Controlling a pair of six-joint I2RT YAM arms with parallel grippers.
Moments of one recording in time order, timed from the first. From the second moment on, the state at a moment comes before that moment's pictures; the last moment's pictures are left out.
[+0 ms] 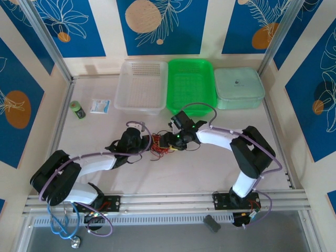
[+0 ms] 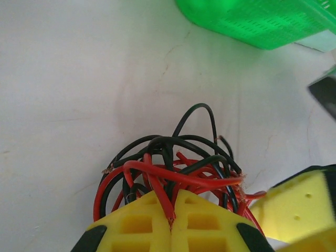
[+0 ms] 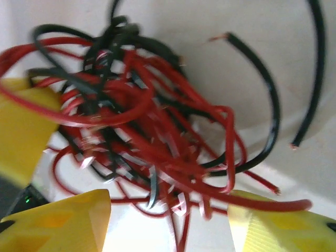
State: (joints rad) left arm -0.68 1.38 0.48 0.29 0.03 -0.75; right arm 0.71 1.71 0.99 -0.36 -0.42 0.73
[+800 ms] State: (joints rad) left arm -0.66 1.26 0.45 0.17 0.02 -0.71; right arm 0.70 1.63 0.99 -0.34 -0.39 0.28
